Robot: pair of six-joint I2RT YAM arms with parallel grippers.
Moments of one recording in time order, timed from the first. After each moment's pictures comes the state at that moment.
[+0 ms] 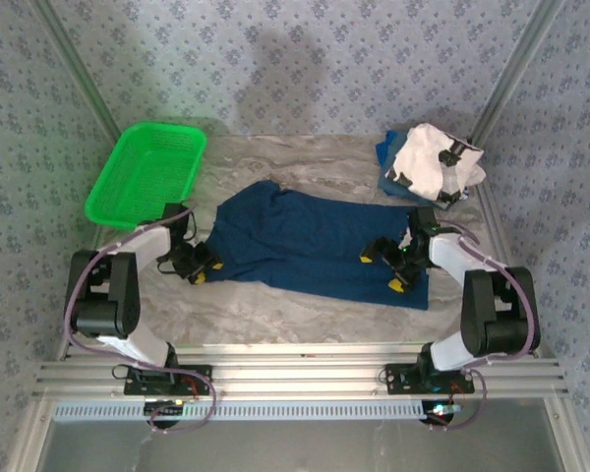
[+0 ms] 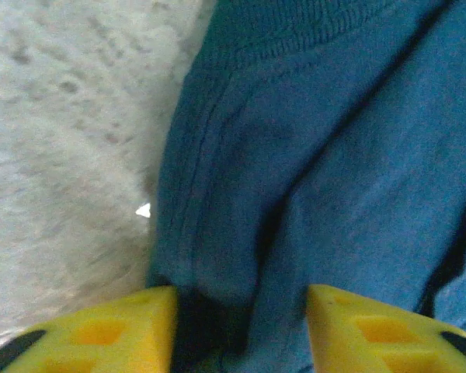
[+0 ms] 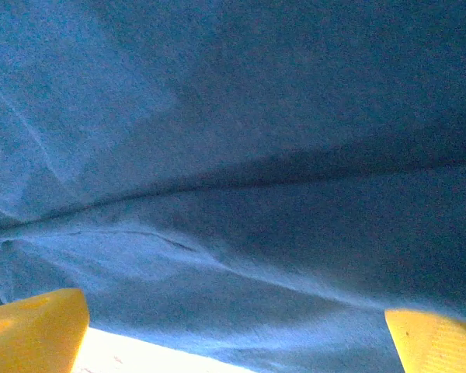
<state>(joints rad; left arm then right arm) -0.09 1.62 0.88 -0.68 0.34 -0.66 0.08 1.49 0.80 -0.64 -0.46 0.66</state>
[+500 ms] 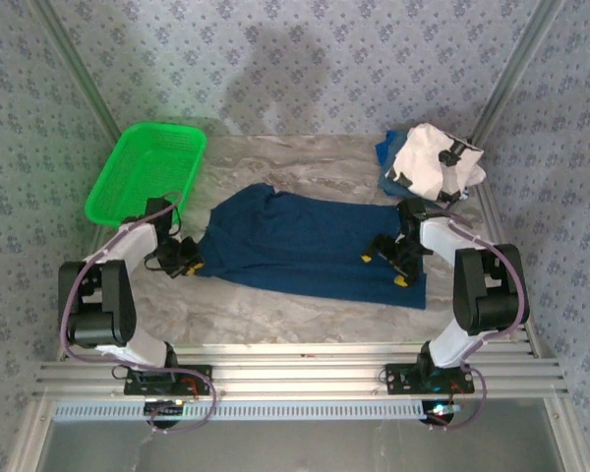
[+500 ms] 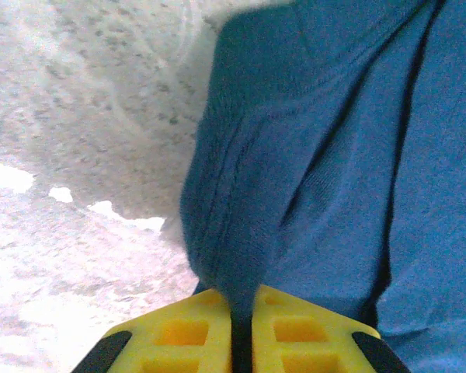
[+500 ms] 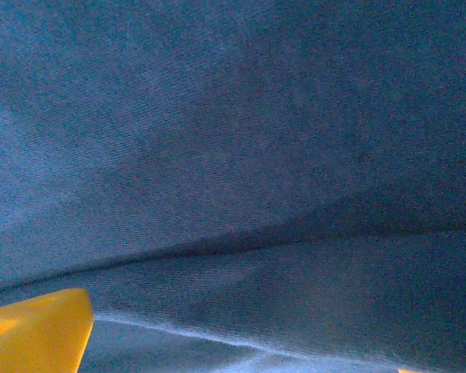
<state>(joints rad) 0.01 1.53 0.91 -0.79 0.28 -0.55 0.11 1.63 0.93 -0.75 -0.28 0.64</state>
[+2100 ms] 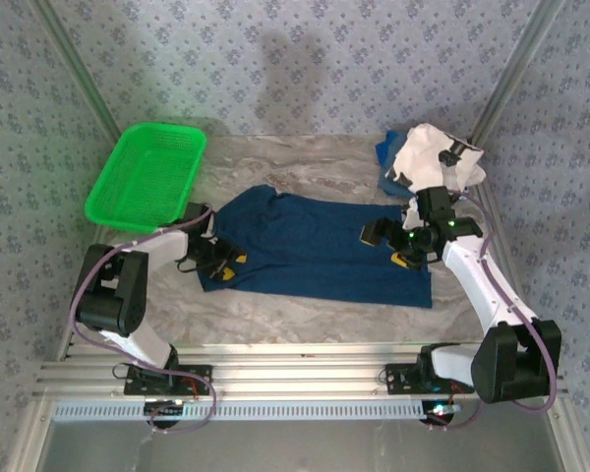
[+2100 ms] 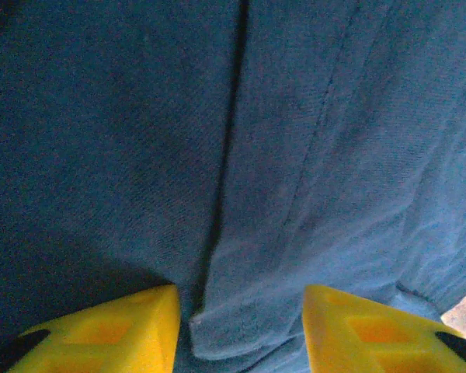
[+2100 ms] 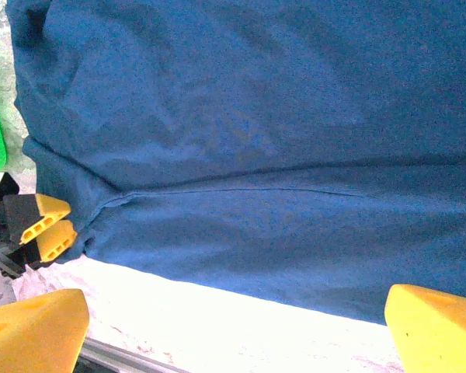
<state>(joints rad) -0.24 1.64 0.84 -0.48 0.48 -1.02 0.12 1.23 0.96 -0.83 -0.46 0.53</state>
